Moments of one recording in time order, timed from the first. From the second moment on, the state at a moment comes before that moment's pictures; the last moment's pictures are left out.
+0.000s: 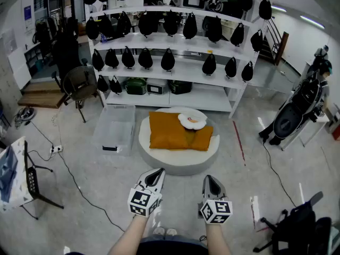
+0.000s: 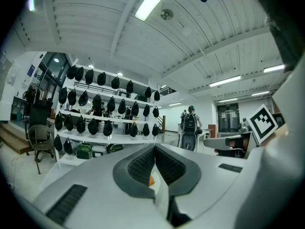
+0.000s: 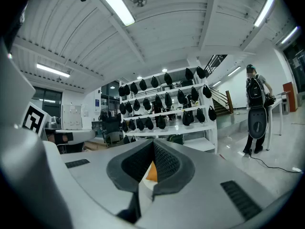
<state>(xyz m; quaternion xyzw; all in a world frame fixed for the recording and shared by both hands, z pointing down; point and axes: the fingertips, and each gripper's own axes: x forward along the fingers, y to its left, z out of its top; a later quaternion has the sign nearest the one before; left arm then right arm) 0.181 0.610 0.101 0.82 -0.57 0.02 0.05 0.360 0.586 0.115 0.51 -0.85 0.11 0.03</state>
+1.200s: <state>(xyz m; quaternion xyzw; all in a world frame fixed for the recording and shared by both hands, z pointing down) 0.174 0.614 0.130 0.84 -0.53 -0.02 0.12 0.331 0.597 0.132 0.47 -0.87 0.15 0.03</state>
